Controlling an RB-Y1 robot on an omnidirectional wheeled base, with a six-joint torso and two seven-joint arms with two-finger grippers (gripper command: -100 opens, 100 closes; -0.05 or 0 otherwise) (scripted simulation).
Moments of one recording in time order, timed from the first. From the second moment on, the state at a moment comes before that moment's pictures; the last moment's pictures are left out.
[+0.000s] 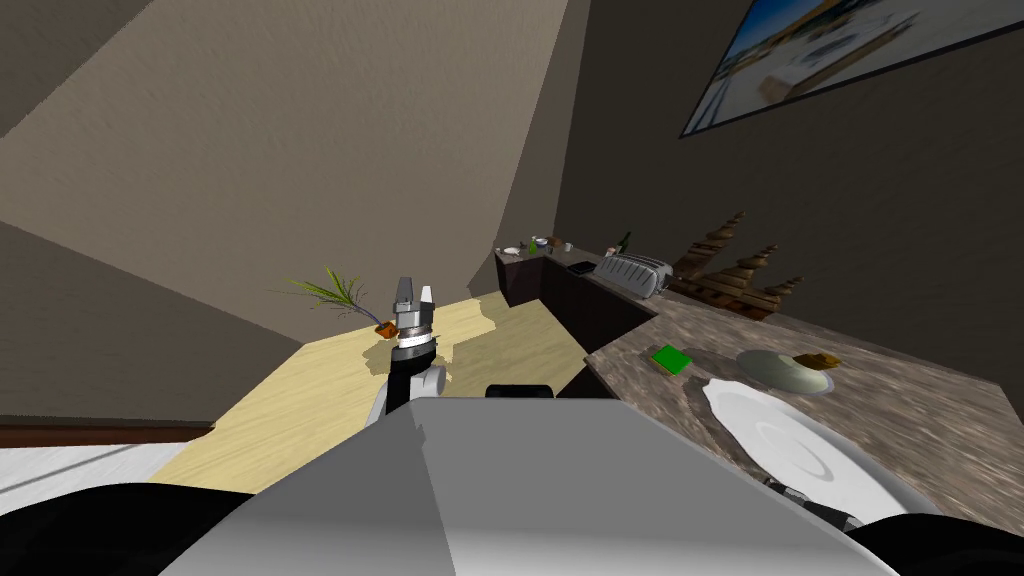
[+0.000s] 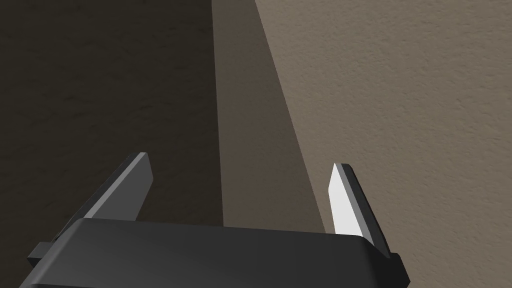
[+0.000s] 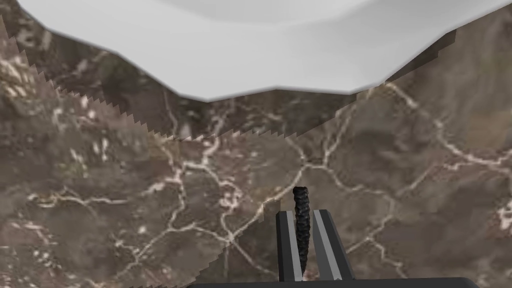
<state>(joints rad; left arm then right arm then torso) 0.49 -0.03 0.05 -2.27 -0.12 -0.52 -0.04 1.05 -0.59 -0.72 -1.92 -1.05 1.30 -2.08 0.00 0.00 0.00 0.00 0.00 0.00</state>
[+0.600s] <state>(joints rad) 0.49 -0.03 0.05 -2.27 -0.12 -0.52 -0.04 1.03 -0.58 -0.78 -1.85 -1.09 1.33 -1.92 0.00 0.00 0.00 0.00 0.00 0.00</state>
